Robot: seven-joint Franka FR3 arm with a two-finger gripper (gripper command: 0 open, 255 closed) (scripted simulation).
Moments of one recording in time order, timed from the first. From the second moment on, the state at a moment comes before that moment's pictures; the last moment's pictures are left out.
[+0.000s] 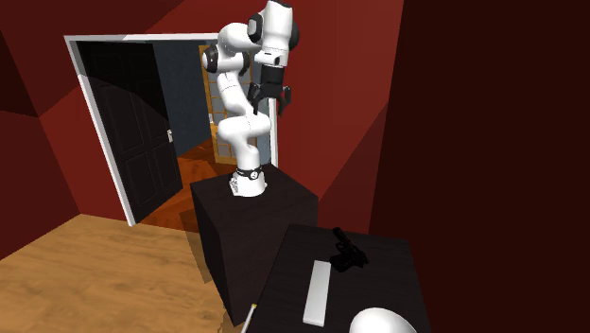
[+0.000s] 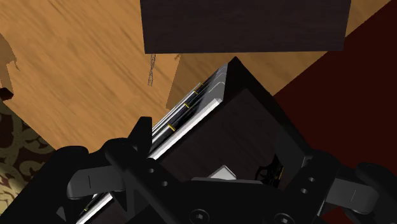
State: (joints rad) arm 0.00 -0.79 0.03 -2.30 -0.12 1.44 0.10
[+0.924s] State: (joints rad) arm 0.01 -0.53 0.13 -2.43 -0.08 1.82 0.29
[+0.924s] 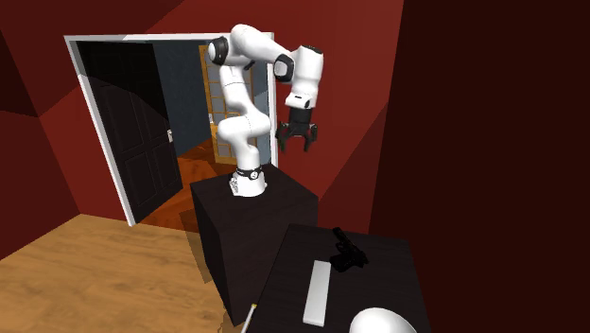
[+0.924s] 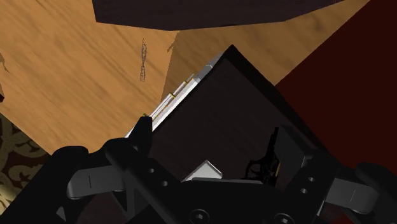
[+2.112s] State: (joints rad) arm 0.02 0.12 0.24 -2.26 -0.23 2.26 0.63
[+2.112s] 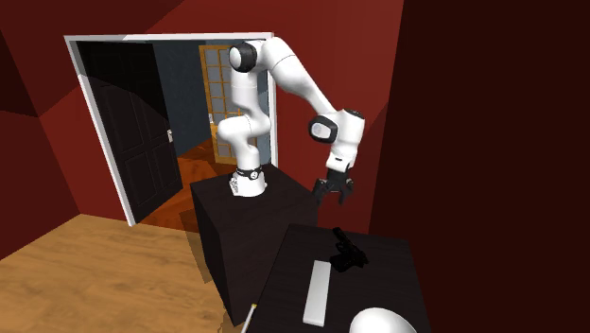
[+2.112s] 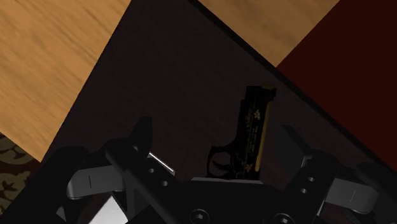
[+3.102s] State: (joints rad) arm 0.09 0.51 0.19 -2.02 -0.36 2.38 0.79
